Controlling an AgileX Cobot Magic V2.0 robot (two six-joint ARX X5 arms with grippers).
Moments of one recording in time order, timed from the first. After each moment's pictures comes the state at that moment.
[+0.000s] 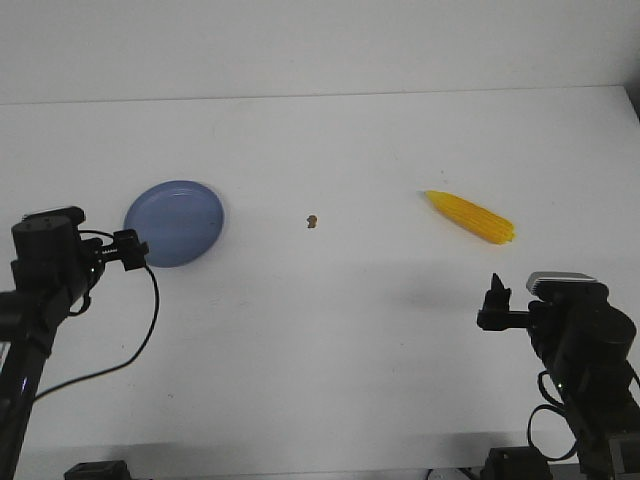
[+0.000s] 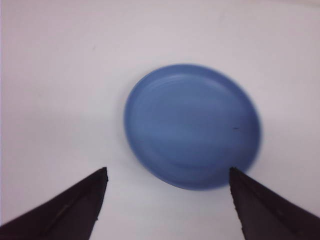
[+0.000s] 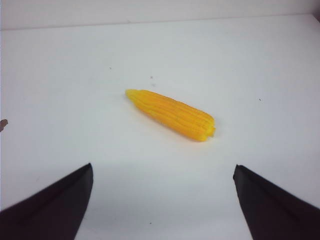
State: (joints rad) left arm 0.03 1.21 1.16 -0.53 -0.01 -0.14; right arm -0.01 0.63 0.90 -0.72 0.02 0.10
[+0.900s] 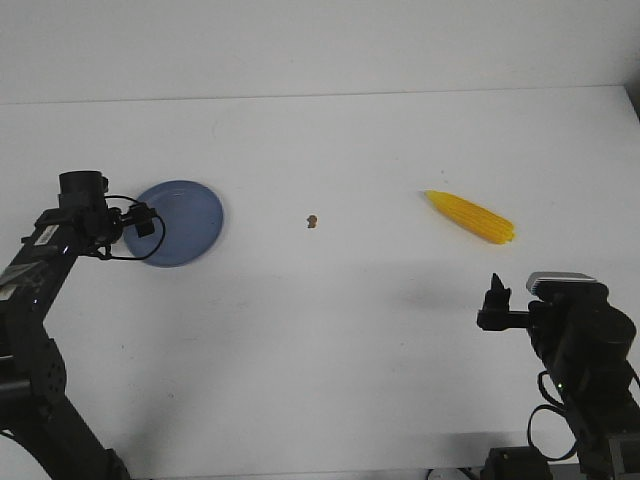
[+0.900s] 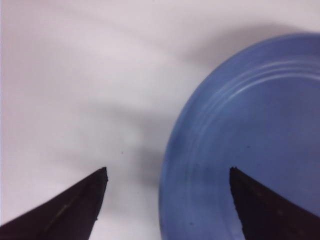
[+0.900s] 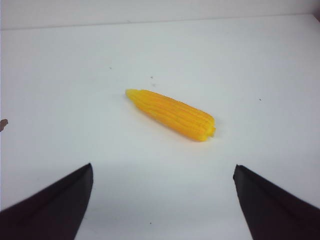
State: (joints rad) left arm 0.13 1.89 1.41 -0.41 0.00 -0.17; right arm -0.01 0.63 0.90 -0.72 0.02 0.10
